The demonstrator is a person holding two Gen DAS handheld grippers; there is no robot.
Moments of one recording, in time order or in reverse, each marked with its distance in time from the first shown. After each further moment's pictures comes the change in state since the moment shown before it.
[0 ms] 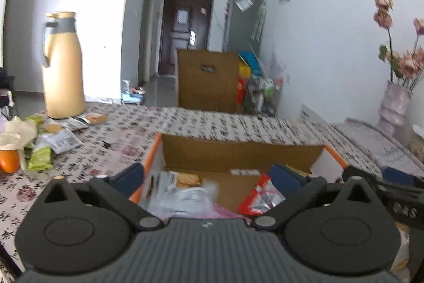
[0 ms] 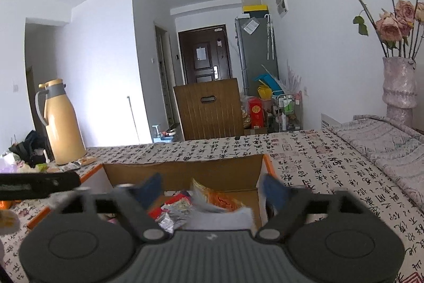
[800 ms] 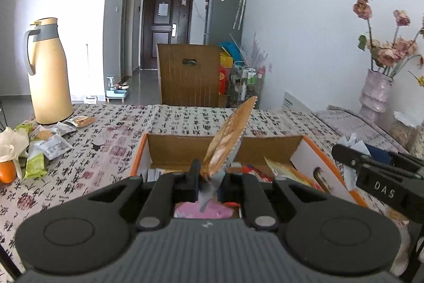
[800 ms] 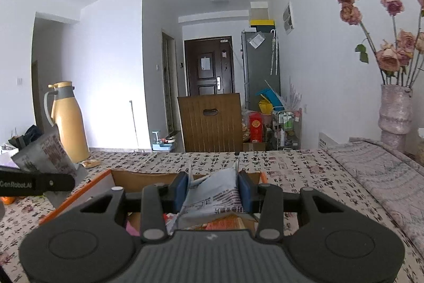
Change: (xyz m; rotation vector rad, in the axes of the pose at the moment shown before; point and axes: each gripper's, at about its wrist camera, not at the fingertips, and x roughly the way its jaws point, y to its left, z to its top) left arm -0.014 -0.009 0.016 0.059 0.053 -0.072; right arm -0.020 0.015 0.020 -0.084 -0.029 -0.006
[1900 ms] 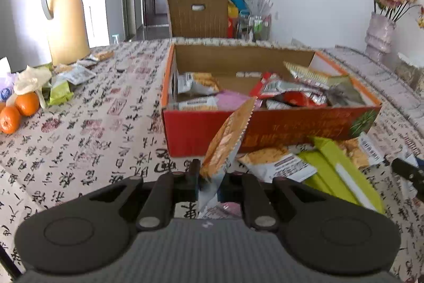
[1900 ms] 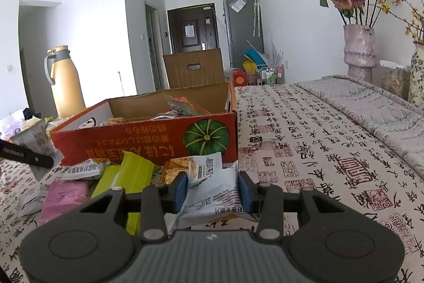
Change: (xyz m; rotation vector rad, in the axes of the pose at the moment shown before) left arm -0.047 0.037 -0.088 0.045 0.212 0.024; right arm -0.114 -0.020 -0.117 0.068 0.142 -0.053
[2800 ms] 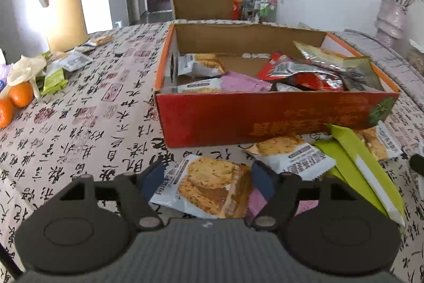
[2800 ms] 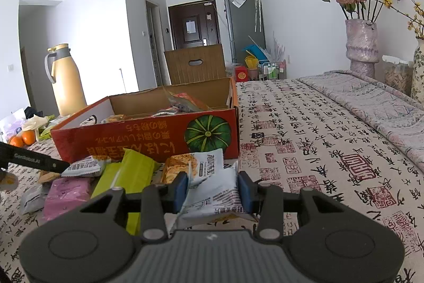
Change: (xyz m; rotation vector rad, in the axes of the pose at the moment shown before) left arm 0.039 -0.002 -0.001 0.003 0.100 0.039; right arm 0.006 -0.002 0.001 0.010 0.028 0.016
